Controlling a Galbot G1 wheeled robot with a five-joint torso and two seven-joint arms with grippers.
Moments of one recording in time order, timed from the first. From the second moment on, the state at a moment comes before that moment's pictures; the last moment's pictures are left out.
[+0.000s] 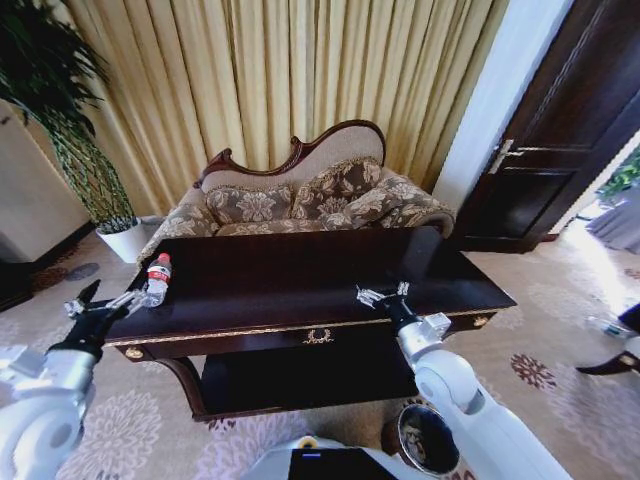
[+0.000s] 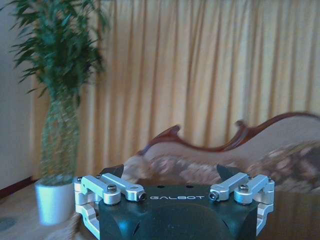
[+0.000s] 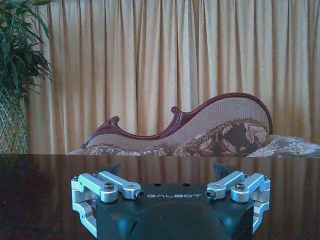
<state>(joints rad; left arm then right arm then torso) 1.68 -1.04 -1.19 -2.33 -0.85 0.38 -0.18 -1.38 1.01 0.36 2.19 0.51 -0.15 0.20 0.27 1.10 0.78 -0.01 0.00</state>
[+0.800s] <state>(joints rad) 1.41 -0.69 -0.93 -2.11 -1.17 0.65 -0.50 -1.39 1.08 0.31 2.13 0.44 -0.14 0.20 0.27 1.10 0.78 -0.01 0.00</state>
